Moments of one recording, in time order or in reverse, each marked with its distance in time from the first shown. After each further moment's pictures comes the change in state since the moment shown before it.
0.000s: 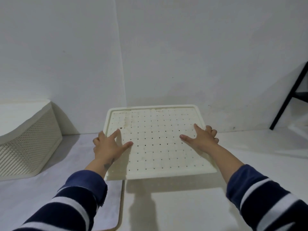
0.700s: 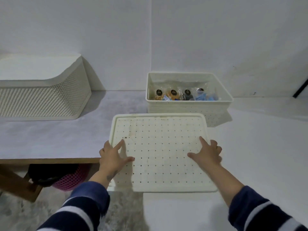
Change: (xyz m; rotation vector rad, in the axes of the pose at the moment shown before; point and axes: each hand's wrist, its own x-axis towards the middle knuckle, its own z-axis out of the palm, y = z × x) left_hand -0.166 -0.176 0.035 -0.010 -0.187 -0.129; right_hand -0.177 0.025 0.146 0.001 -0.143 0.163
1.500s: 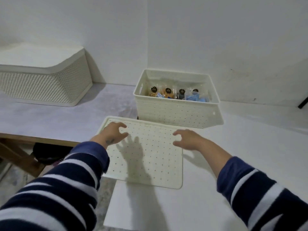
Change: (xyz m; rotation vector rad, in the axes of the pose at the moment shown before) left_hand 0.000 0.099 -0.012 0.144 -0.125 0.067; right_hand 0.046 0.013 -0.074 -0.240 -0.406 -0.557
